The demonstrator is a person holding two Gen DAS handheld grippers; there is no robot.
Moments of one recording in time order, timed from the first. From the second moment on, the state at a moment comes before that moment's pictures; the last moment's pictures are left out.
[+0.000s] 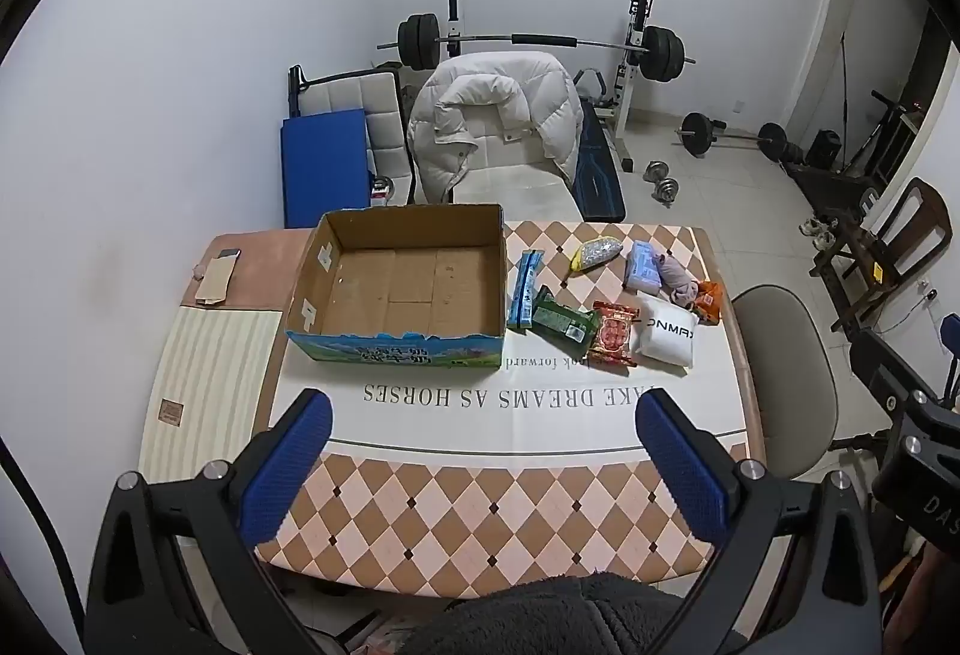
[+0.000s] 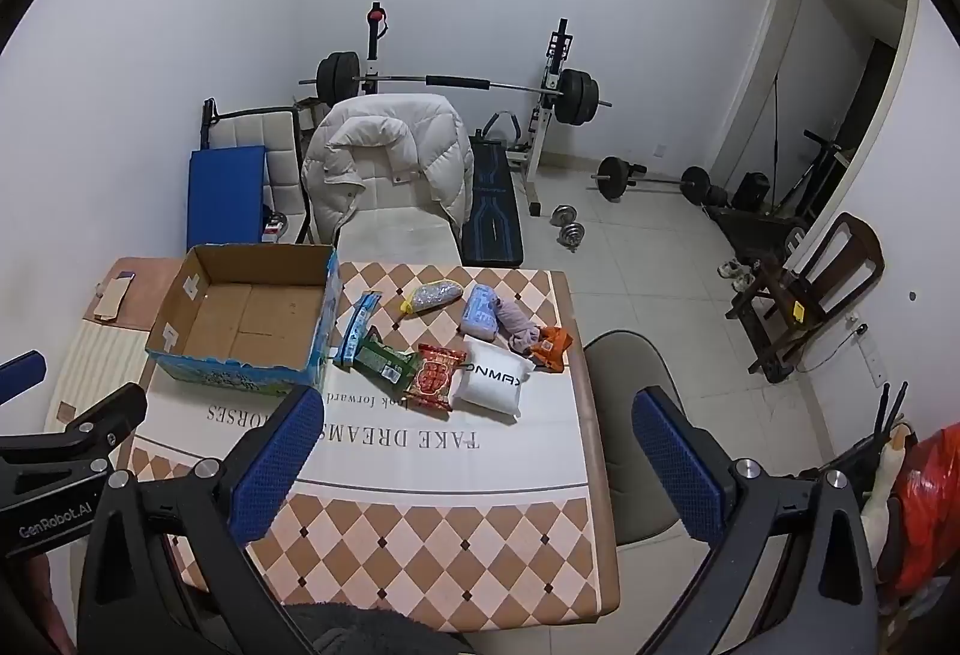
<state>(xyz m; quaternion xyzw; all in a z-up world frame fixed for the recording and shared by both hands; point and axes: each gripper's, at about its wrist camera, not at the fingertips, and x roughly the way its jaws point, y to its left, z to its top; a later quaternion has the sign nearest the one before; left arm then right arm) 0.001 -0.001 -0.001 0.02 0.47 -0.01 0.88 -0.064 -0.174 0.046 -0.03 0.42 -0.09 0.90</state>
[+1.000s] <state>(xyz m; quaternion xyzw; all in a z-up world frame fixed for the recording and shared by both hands) -0.005 -0.003 0.023 0.02 0.44 -0.01 0.90 -0.066 -0.175 0.064 -0.03 0.41 -0.09 0.91</state>
